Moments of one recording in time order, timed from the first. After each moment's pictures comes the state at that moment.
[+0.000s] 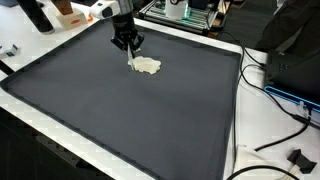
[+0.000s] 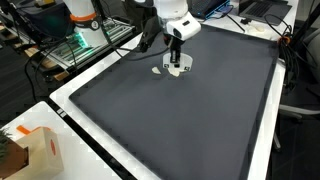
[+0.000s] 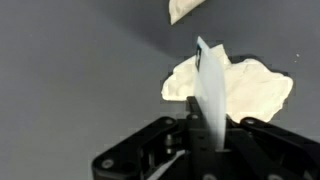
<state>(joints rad) -0.12 0.31 0.11 -2.25 0.16 2.62 -0.61</state>
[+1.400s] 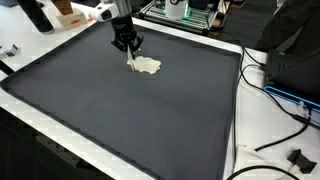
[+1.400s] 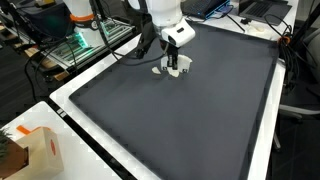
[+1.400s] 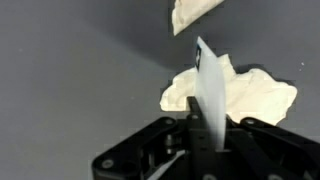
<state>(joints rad) -0.18 0.33 0.16 -2.27 0.25 2.66 -0.72</state>
